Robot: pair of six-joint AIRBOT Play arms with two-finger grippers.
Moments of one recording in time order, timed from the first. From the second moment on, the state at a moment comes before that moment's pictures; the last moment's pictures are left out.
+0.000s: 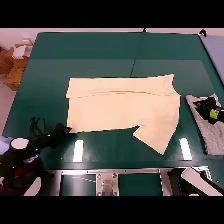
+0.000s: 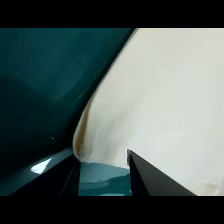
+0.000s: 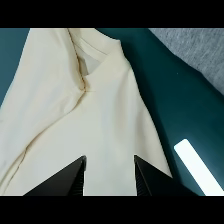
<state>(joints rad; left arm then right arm) 0.02 -0.76 0.11 0.49 -0.59 -1.55 -0.81 -1.07 0.67 -0.64 0.96 1.19</state>
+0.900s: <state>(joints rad) 0.00 -0.87 0.21 0.47 -0.31 -1.44 -0.92 -1.06 0.55 -0.76 1.16 1.27</state>
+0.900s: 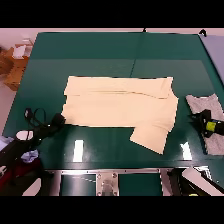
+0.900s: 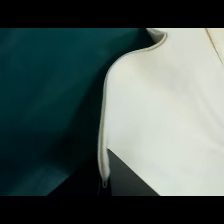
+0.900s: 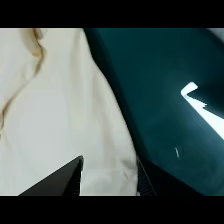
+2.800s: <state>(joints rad) 0.07 -1.16 1.00 1.09 -1.06 -1.64 -0.42 -1.04 0.89 -0.84 1.12 1.46</state>
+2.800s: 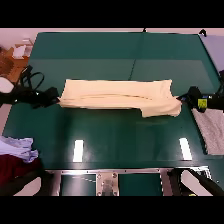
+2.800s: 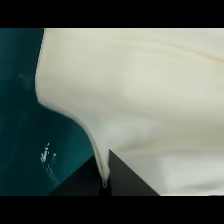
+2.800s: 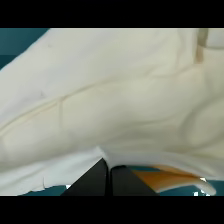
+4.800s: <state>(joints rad) 0.01 -1.91 1.98 0.94 -1.34 -1.57 -0.39 -2.03 1.64 -0.82 1.34 1.10</state>
